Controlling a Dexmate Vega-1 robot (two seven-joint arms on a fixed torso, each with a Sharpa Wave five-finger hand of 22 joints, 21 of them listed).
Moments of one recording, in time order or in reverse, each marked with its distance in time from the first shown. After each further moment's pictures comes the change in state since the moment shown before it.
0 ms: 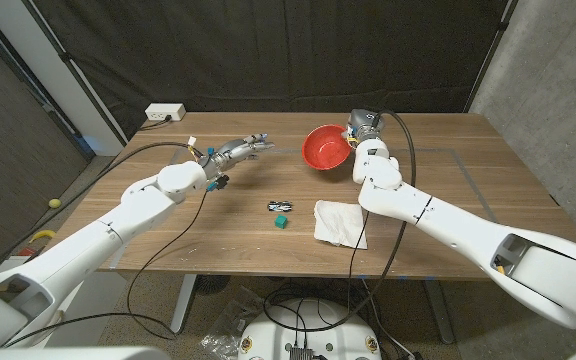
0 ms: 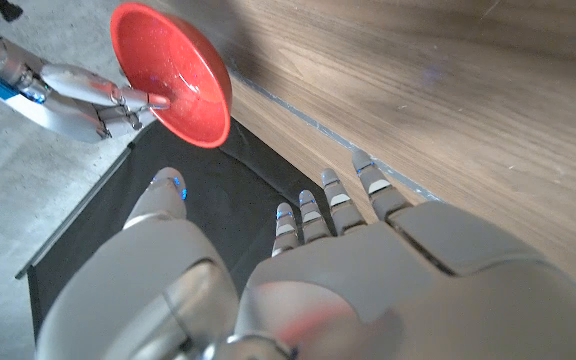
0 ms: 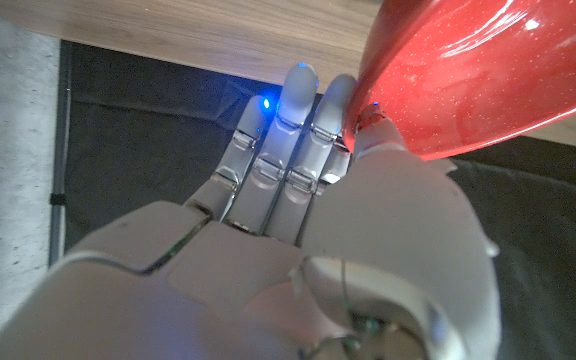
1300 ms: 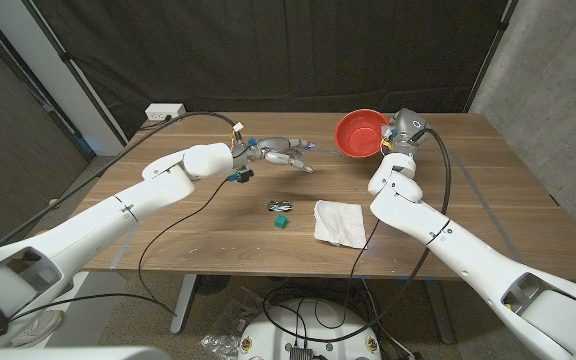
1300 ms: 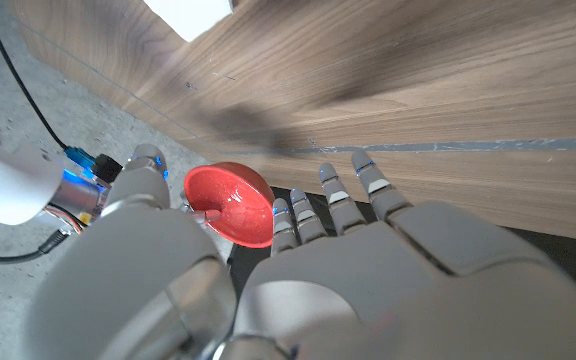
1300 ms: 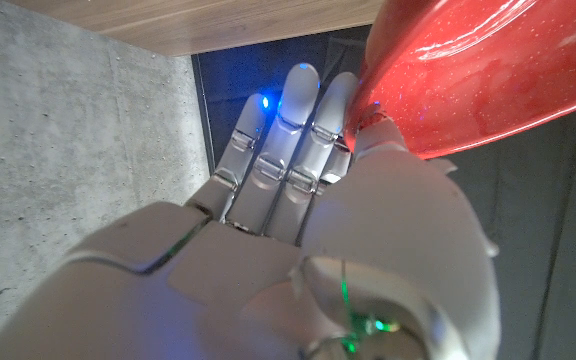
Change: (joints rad) left arm -0.150 0.013 0.155 -0.161 0.358 -0.017 -0.226; left_hand 0.112 -0.074 -0.036 -0.053 0.050 0.043 -0.079 0.009 0.000 0.038 -0.069 0.009 0.010 0.029 -0.001 0.017 0.036 0.011 -0.011 0.006 0.002; right arm -0.228 0.037 0.263 -0.117 0.182 -0.081 -0.441; right_hand -0.002 -0.003 -0.019 -0.008 0.026 0.011 0.010 -0.010 -0.008 0.018 -0.004 -0.013 0.000 0.021 -0.010 -0.020 0.048 -0.018 0.000 0.093 -0.046
